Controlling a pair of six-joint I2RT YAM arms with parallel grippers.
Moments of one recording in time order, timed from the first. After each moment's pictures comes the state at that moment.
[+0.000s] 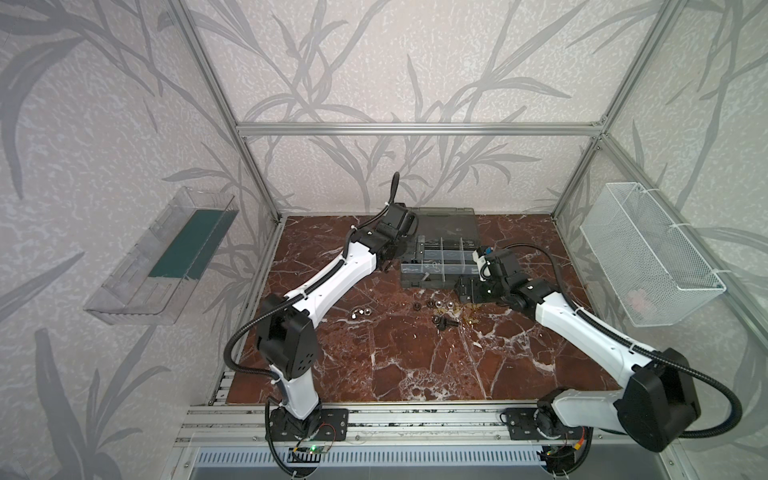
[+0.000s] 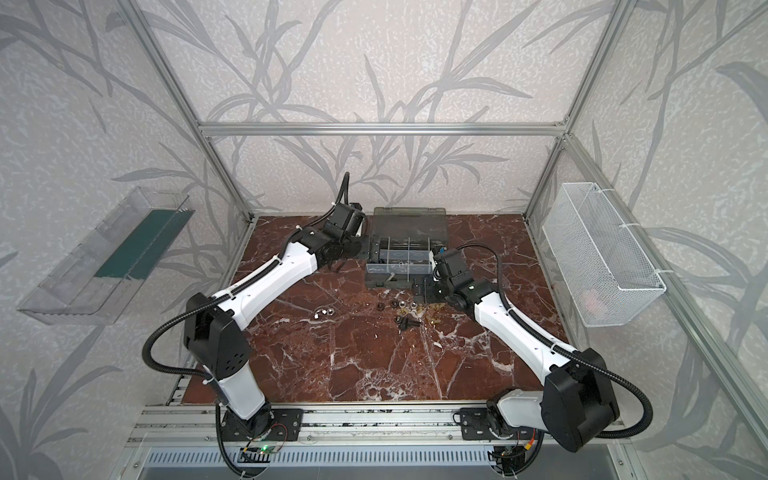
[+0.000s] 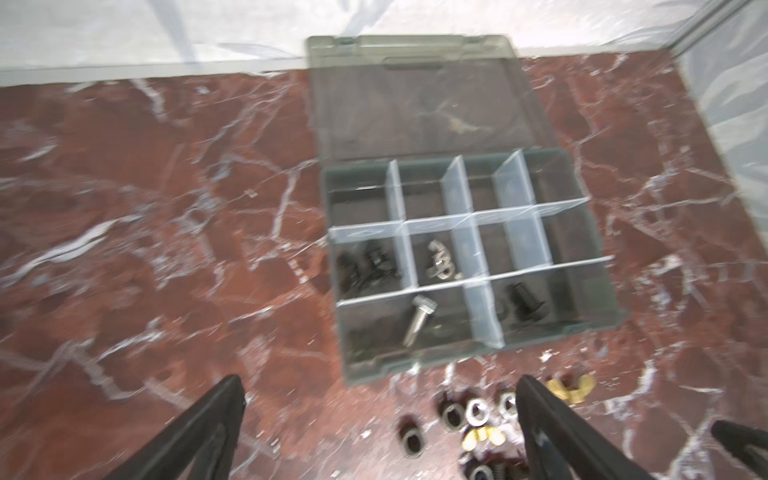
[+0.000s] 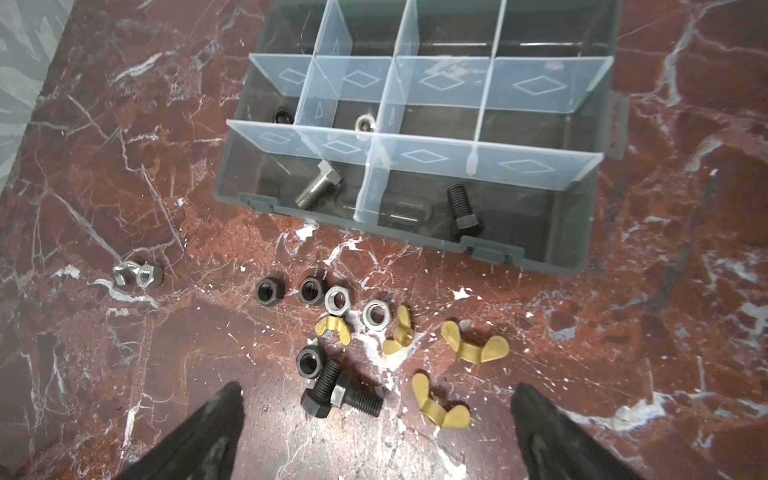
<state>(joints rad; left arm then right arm) -0.57 1.73 1.61 -0.72 -0.21 -0.38 0.51 1.35 0.97 -0.49 -0.05 0.37</state>
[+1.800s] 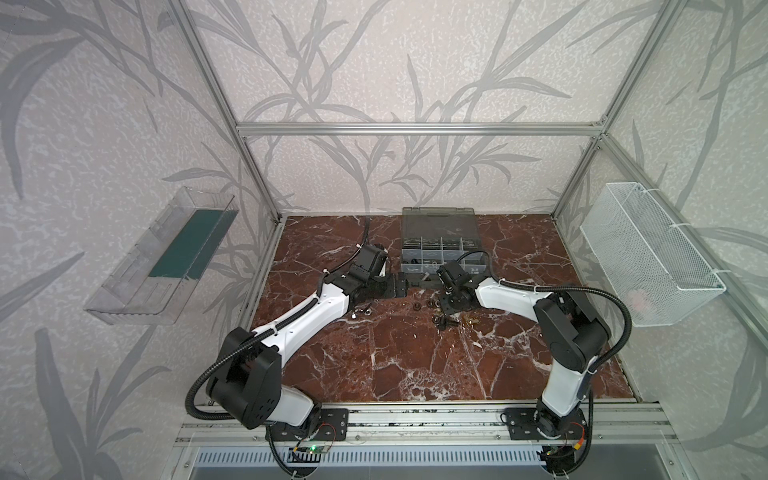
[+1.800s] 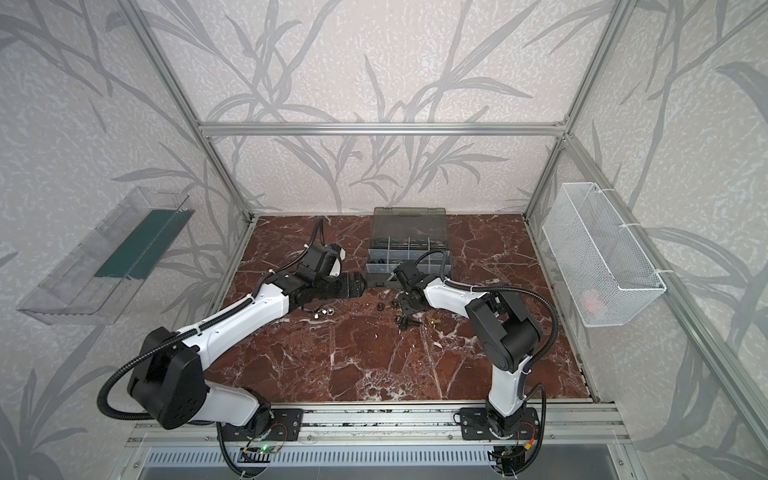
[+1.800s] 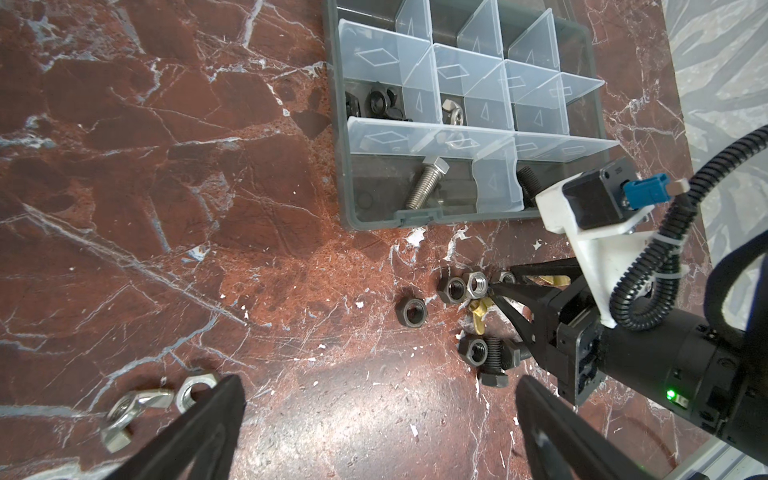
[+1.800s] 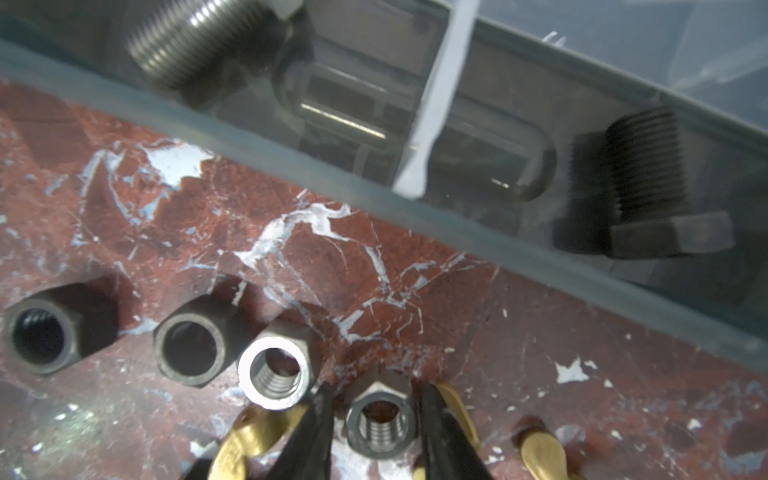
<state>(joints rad) -0.52 1.45 1.04 -0.47 0.09 -0.54 0.62 1.85 1.10 -0.45 0.12 0.29</state>
